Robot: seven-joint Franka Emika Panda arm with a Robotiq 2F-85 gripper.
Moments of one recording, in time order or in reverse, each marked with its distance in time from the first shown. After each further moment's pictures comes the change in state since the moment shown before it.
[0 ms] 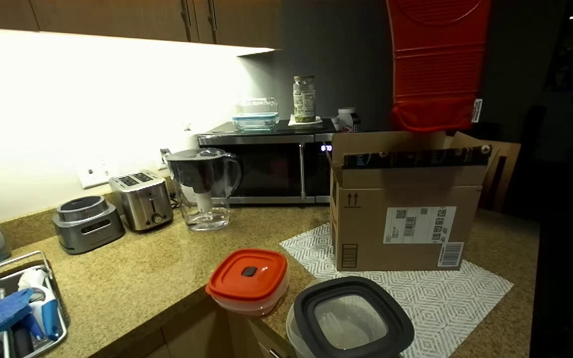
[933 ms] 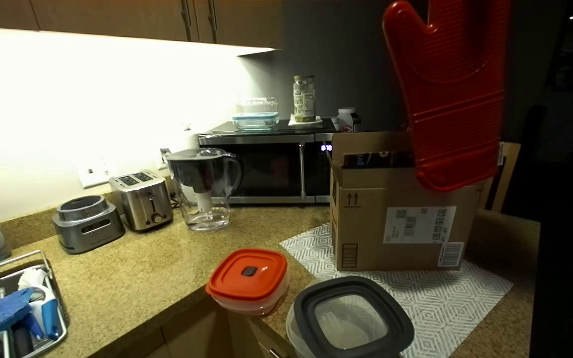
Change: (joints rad) arm 0.108 -0.061 0.194 -0.227 -0.208 0.086 0.000
